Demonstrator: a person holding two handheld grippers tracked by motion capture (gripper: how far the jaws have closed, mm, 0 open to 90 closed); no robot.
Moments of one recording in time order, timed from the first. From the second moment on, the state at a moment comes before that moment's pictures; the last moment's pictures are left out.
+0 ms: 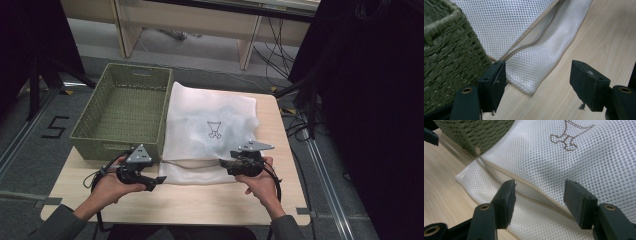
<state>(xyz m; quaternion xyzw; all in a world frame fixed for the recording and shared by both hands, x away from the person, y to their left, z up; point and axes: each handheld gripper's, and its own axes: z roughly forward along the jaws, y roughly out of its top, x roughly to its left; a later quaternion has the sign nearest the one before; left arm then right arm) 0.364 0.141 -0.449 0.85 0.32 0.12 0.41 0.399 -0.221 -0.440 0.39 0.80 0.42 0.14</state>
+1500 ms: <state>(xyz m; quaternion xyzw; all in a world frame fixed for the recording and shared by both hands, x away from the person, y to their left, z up) 0.333 0.155 -0.454 0.84 0.32 0.12 0.42 0.342 -0.259 -0.446 0.43 0.77 0.46 0.11</state>
